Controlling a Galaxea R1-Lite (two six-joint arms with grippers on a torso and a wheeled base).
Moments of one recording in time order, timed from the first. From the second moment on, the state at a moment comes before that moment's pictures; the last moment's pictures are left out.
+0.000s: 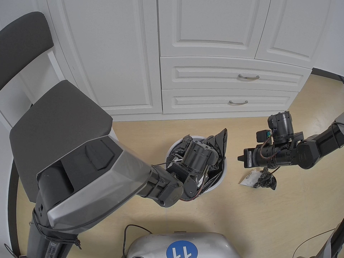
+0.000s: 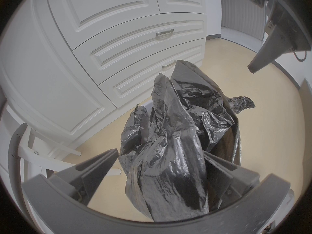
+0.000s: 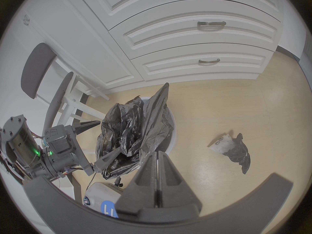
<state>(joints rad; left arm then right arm) -0.82 2.42 -1.47 -0.34 0.52 0.14 0.31 1.92 -0.94 -0.33 0.13 0.19</state>
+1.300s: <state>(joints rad) -0.82 2.26 -1.37 -0.35 0.53 -0.22 0.34 2.00 -0.84 -0.51 0.13 0.09</state>
